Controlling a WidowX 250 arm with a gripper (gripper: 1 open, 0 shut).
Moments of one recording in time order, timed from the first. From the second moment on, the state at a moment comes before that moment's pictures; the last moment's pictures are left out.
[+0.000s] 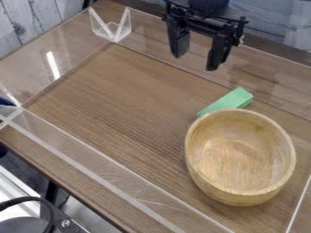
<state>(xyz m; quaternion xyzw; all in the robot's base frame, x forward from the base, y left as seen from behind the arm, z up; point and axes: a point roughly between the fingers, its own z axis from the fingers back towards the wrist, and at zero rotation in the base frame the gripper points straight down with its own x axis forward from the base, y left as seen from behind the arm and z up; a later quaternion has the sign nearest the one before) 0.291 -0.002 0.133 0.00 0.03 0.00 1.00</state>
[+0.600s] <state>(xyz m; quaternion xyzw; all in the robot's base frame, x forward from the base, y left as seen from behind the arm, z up) 0.300 -0.028 0.071 0.00 0.09 -0.06 0.99</state>
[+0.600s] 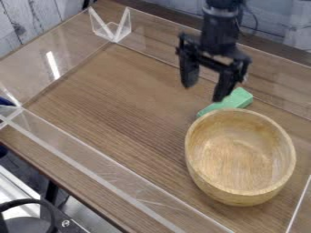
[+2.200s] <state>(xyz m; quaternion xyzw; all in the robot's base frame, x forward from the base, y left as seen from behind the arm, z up) 0.360 -0.036 0.021 0.00 0.09 -0.09 0.99</state>
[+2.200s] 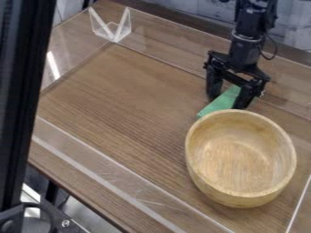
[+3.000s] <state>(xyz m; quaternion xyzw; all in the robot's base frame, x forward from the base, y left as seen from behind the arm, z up) 0.369 -0.037 0.019 -0.01 0.08 -0.10 0.99</state>
